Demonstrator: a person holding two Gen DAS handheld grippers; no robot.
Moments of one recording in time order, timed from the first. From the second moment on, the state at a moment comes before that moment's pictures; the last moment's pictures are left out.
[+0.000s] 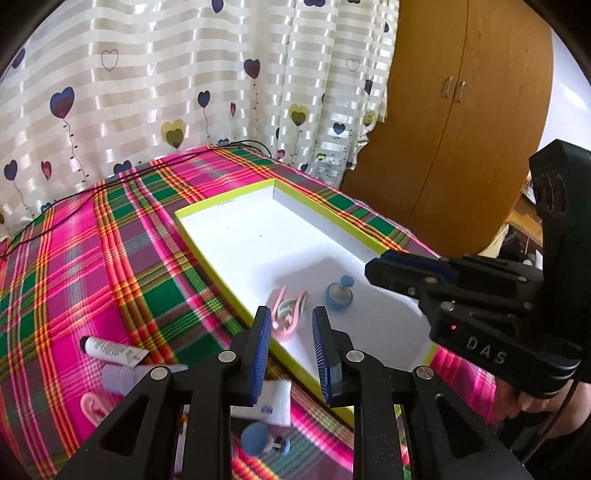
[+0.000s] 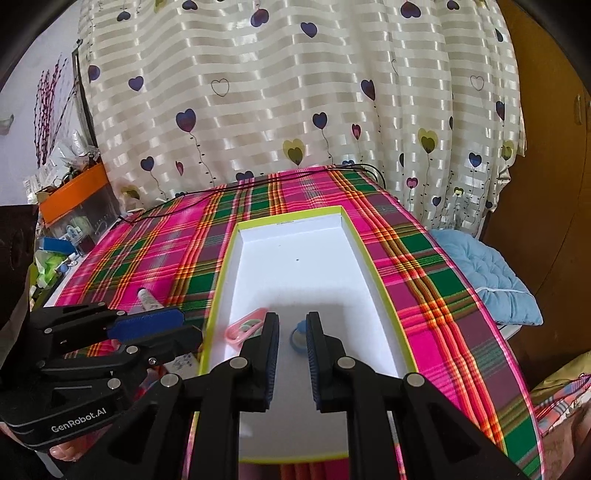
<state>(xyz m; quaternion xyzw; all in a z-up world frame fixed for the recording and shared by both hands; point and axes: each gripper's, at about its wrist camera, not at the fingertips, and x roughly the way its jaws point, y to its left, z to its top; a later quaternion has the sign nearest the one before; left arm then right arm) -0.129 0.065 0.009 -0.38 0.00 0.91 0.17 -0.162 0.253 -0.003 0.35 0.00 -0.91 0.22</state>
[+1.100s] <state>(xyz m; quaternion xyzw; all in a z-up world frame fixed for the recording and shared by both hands) -0.042 0.002 0.008 -0.38 -0.02 0.92 0.11 -0.086 0.229 0.007 0.34 0.02 -0.90 0.27</state>
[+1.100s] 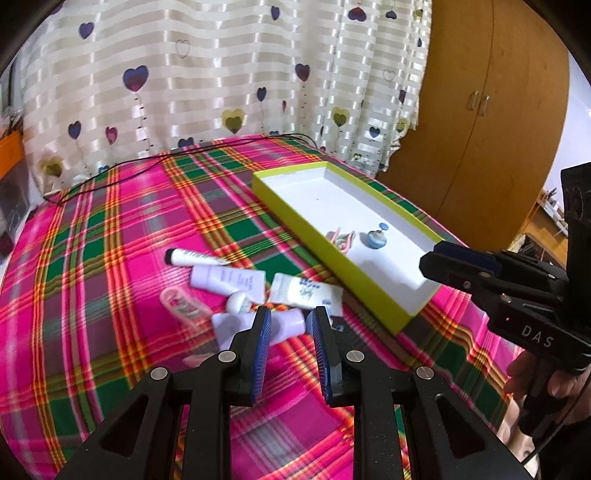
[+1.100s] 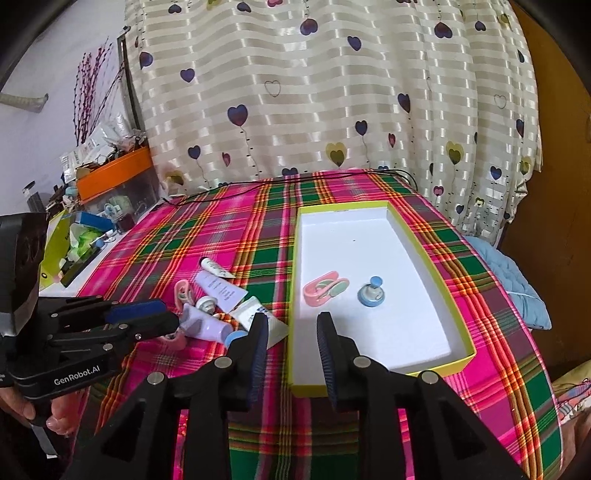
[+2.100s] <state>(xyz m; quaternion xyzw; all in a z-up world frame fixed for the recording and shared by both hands) -0.014 -0.040 0.001 -0.38 -0.05 0.92 0.08 -0.072 0.203 0.005 0.34 0.05 -0.88 0.32</state>
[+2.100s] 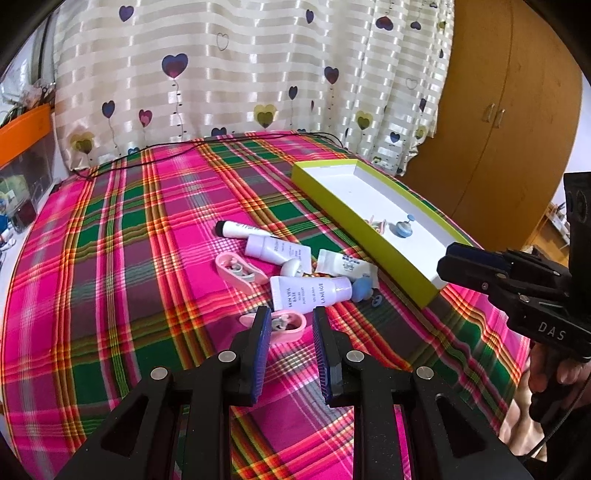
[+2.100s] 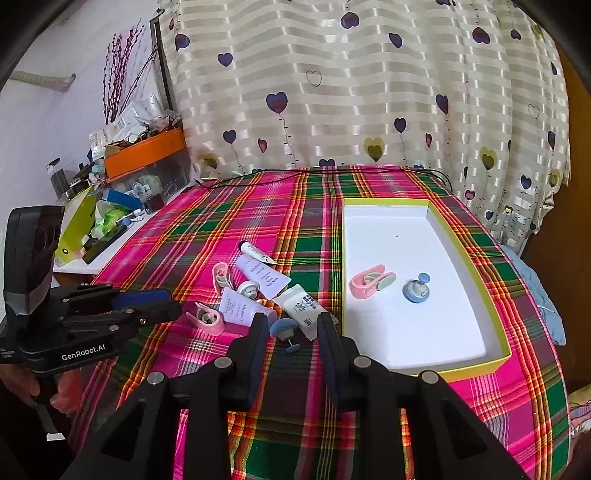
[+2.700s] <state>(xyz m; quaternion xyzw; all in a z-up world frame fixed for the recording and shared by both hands) -0.019 -0.054 -0.015 -0.40 -0.06 0.91 0.08 -0.079 0.188 -0.010 0.36 0.06 -0.87 0.34</state>
